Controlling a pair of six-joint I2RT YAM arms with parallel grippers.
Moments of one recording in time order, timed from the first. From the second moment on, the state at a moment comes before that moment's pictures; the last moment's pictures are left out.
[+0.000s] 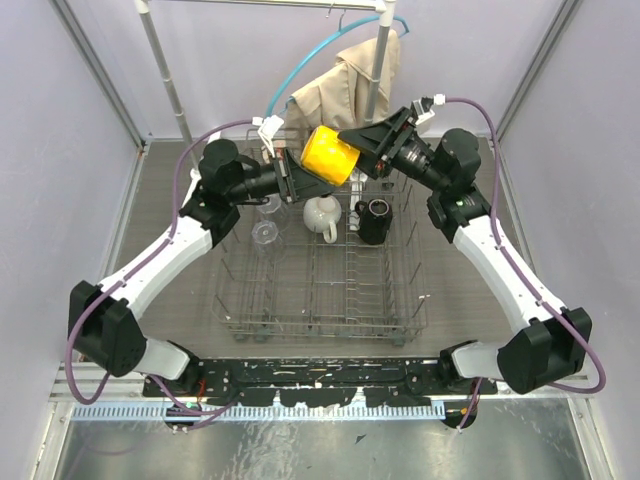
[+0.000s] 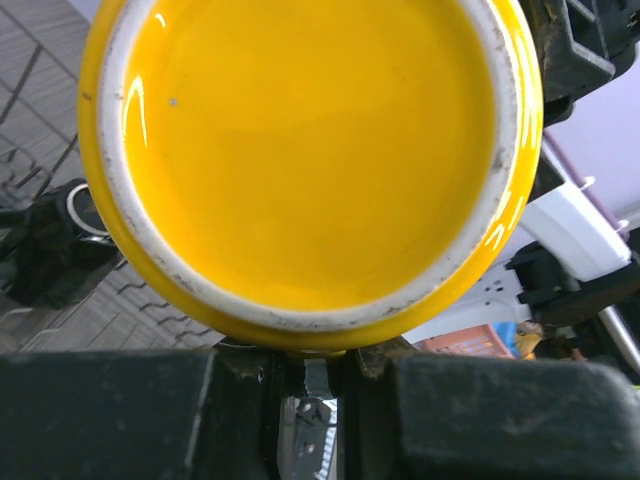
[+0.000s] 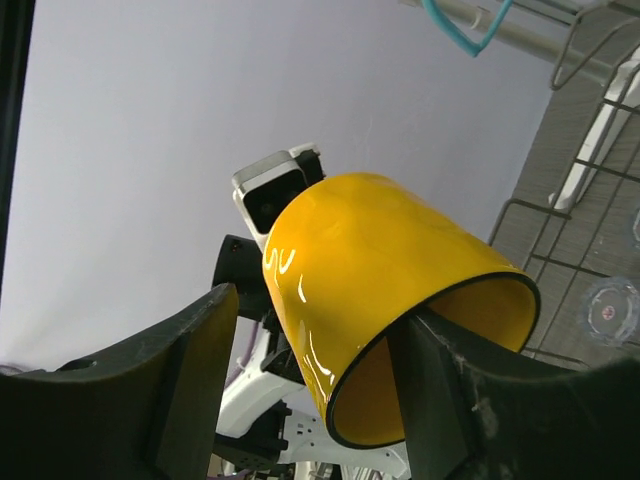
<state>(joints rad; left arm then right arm) -0.53 1.44 1.21 0.32 0.79 -0.87 0.32 1.31 1.24 0.26 -0.61 1.37</state>
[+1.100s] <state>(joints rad) -0.67 1.38 1.22 -0.57 0.28 -0.26 -0.01 1.27 1.31 -0.10 -0.59 0.94</state>
